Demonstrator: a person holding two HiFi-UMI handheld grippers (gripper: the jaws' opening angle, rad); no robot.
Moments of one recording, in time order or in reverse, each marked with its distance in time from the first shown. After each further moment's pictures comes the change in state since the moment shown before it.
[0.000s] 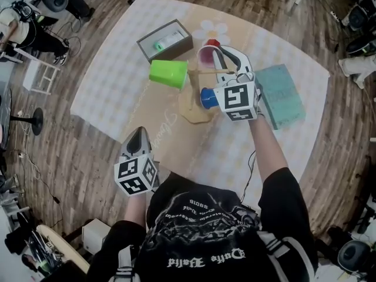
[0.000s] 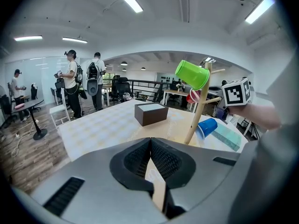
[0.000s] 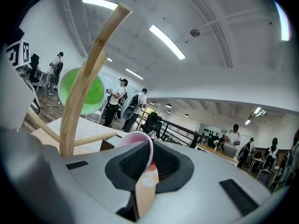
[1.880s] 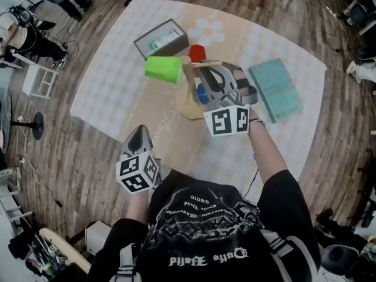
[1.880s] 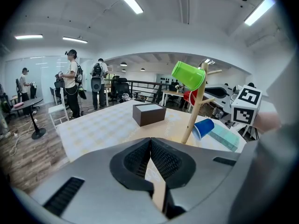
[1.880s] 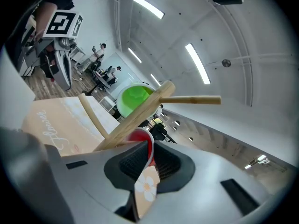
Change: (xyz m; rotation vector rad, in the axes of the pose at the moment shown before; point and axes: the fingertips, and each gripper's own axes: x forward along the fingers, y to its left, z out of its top) left arm -0.007 -0.011 -0.002 -0.005 -0.009 -0.013; right arm -0.045 0.056 0.019 -0.406 -0.121 0.051
